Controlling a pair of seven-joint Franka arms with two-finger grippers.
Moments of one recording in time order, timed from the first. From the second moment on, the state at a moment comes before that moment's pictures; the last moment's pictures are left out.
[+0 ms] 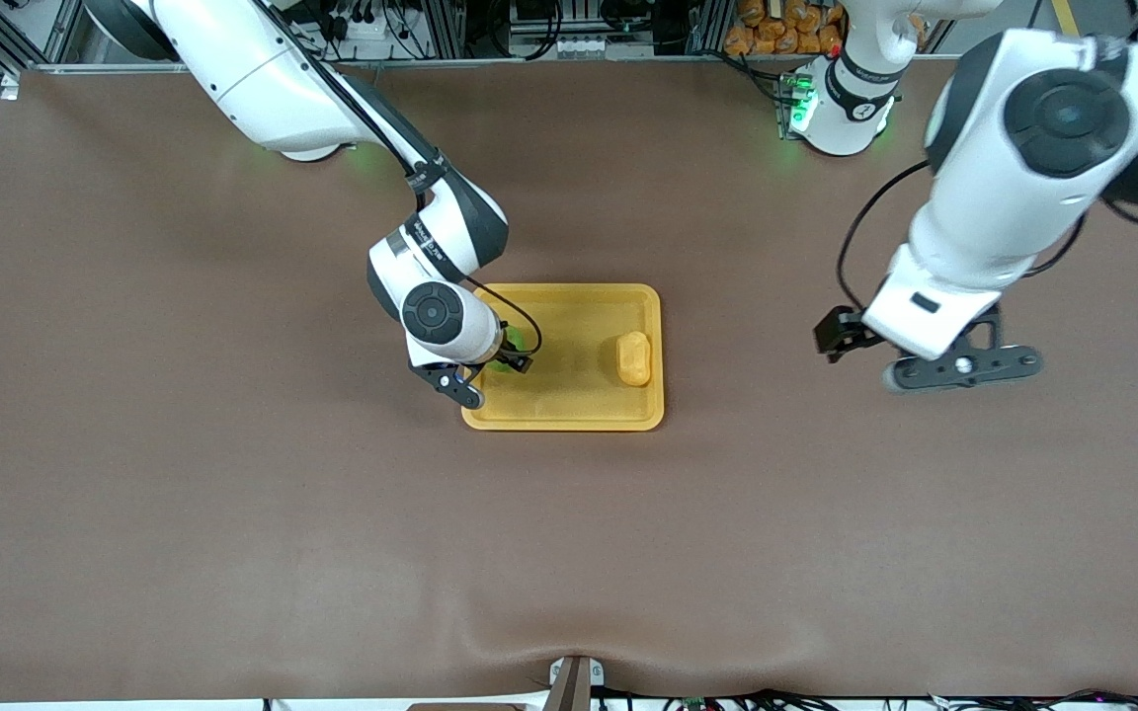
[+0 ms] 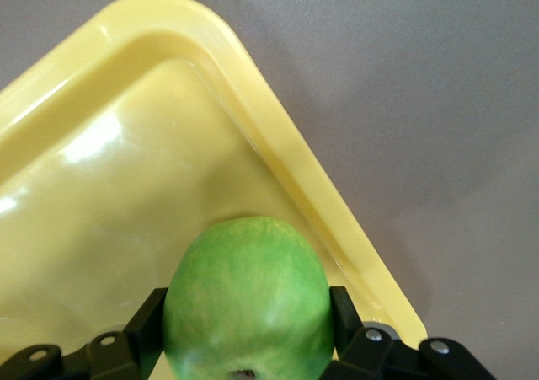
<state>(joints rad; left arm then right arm) -0.15 0.23 -0.20 -1.44 0.18 1.71 -0.44 0.38 0.65 0.28 -1.70 0.04 2.18 1.20</state>
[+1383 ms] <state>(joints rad) 0.12 0.05 -0.18 -1.45 0.01 1.47 0.00 0.36 0.67 0.25 -1.51 0.00 1.99 1.19</state>
